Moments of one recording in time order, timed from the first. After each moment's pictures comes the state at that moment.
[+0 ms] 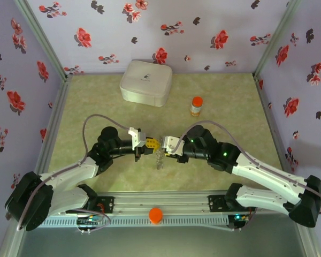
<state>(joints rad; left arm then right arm) -0.70 1.11 0.44 0.59 0.80 0.09 0.98 0.99 0.81 -0.37 -0.14 -0.56</state>
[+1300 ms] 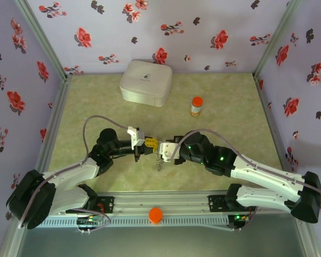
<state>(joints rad) -0.70 1.13 0.40 0.70 0.79 -0.01 1.07 1.00 0.77 -0.26 0.03 -0.71</state>
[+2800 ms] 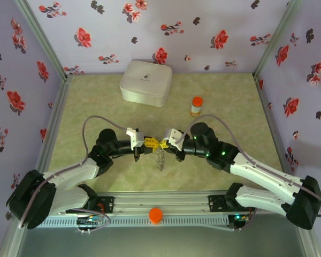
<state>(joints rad) -0.70 1.13 0.39 0.73 0.79 0.05 0.90 1.00 0.74 -0.16 -0.35 -0.34</state>
